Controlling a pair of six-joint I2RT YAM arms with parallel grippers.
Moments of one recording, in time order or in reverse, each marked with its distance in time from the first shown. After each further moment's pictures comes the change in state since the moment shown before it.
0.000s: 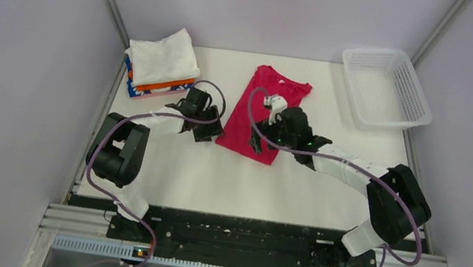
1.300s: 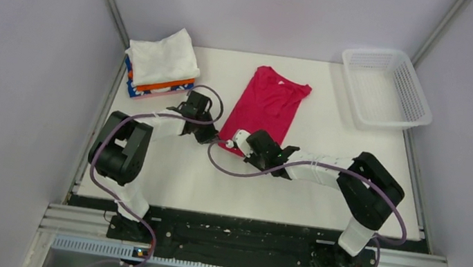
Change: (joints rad) left arm 0.000 0.045 -0.033 0.052 0.035 -0.158; right arm 0.278 0.176 0.034 -0.255 0.379 -0.461
